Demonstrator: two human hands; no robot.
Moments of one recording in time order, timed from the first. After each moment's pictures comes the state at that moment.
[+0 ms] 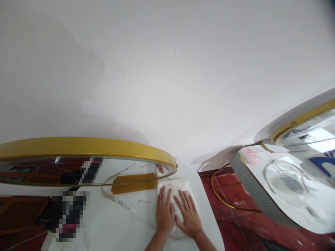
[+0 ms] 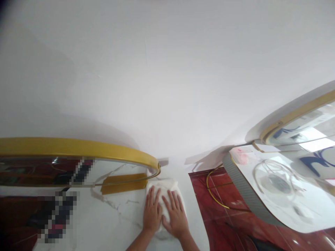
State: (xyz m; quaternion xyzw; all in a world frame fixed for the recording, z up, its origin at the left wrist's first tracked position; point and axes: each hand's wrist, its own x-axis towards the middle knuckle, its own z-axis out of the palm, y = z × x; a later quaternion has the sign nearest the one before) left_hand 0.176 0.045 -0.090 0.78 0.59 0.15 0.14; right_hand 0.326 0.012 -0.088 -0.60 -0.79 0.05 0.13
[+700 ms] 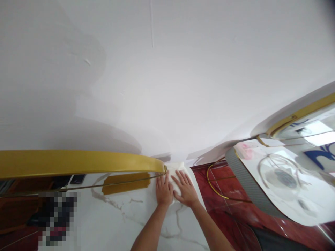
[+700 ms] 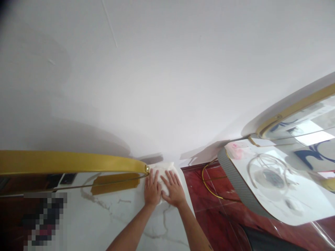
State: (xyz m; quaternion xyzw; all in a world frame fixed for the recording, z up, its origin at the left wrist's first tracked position) left_hand 0.227 0.109 -0.098 0.76 0.62 0.16 0.11; right_hand 0.377 0.089 -0.080 -0.58 -0.80 0.07 0.12
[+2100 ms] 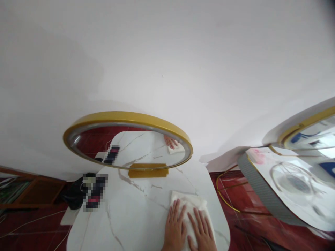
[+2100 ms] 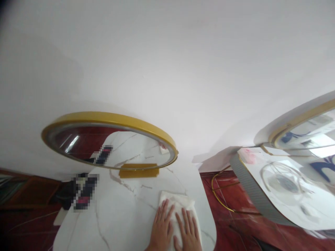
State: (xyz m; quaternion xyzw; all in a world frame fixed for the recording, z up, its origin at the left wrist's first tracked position) left_hand 0.140 -0.055 -0.080 0.82 0.52 0.14 0.19; right_hand 0.310 -0.105 -0.110 -0.60 -0.78 -0.04 0.14
